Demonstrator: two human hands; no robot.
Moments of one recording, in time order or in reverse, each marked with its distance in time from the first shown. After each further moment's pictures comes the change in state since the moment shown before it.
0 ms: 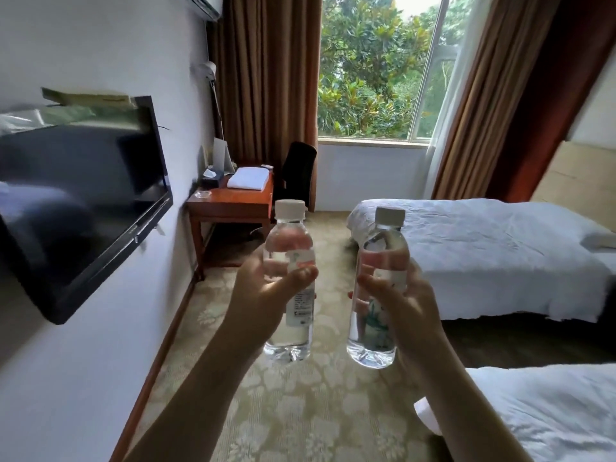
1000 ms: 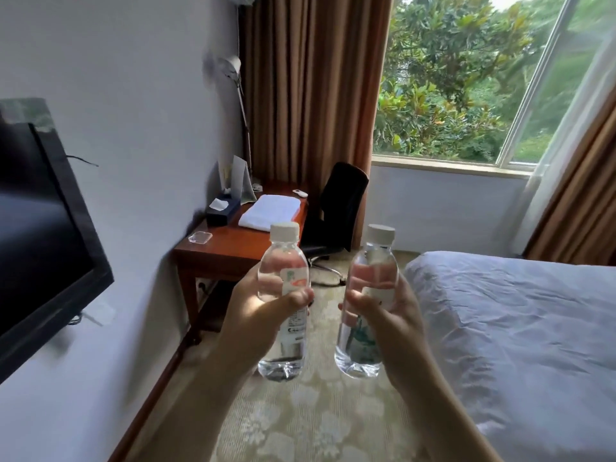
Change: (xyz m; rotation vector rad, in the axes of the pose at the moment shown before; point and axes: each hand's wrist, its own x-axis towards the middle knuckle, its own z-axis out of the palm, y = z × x) left_hand 0.683 -0.312 -0.049 -0.003 0.140 0.013; right_hand 0.709 0.316 0.108 0.150 -0.162 0.033
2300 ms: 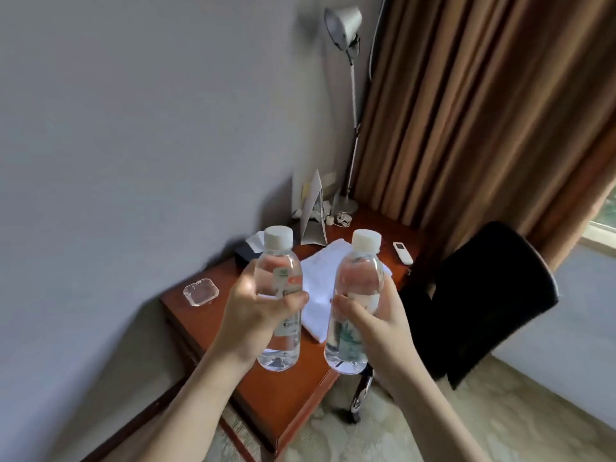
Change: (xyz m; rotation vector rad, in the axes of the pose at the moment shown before) left_hand 0.703 -0.321 -0.072 0.159 0.665 -0.132; right_hand 0.800 0.323 0.096 0.001 -0.615 0.129
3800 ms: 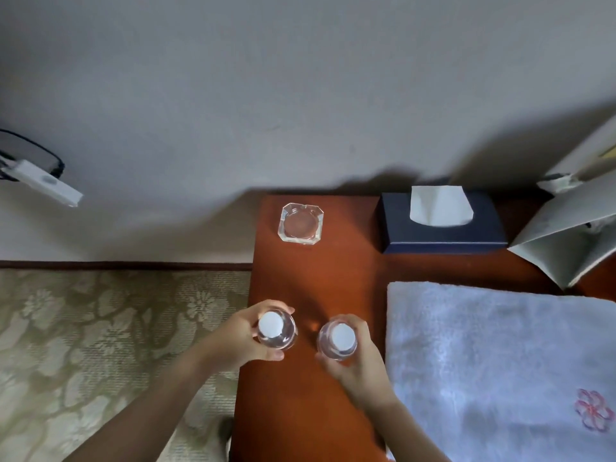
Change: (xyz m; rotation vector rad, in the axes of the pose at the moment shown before) left_hand 0.145 -0.346 -0.133 0.305 0.347 -0.753; right_hand 0.272 0.420 0.142 -0.258 -1.030 0.177
